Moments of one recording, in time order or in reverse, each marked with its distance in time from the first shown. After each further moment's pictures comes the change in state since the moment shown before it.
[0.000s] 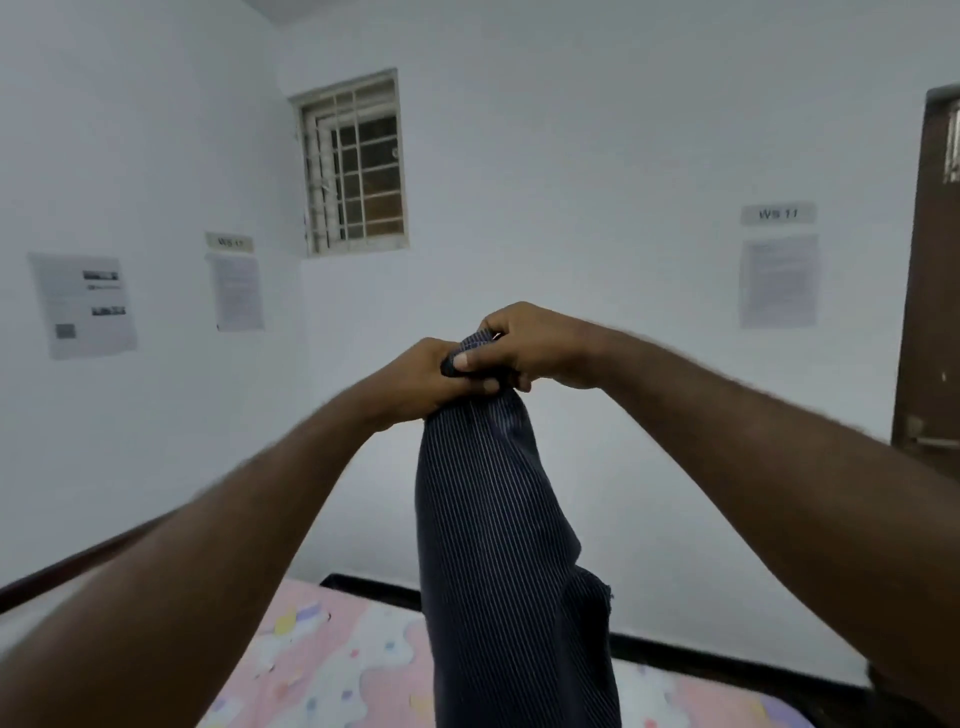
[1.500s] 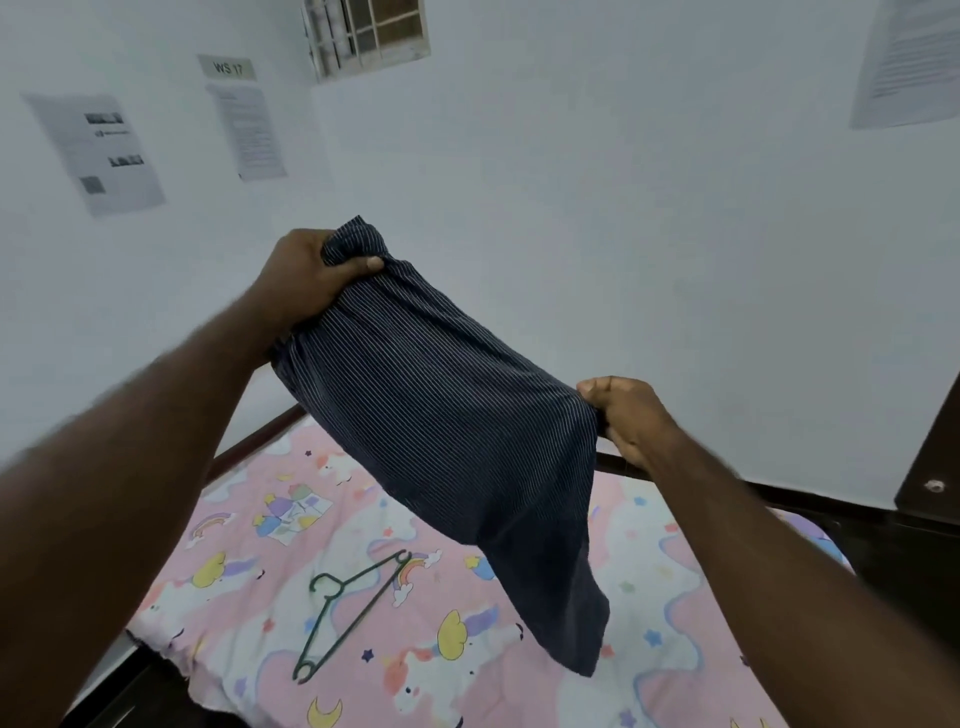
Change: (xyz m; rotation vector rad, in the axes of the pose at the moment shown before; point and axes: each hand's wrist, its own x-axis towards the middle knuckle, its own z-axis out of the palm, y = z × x) left_hand -0.082 -0.102 -0.029 0.394 0.396 -0.271; right_hand -0.086 0.243 0.156 0.858 0.409 0.564
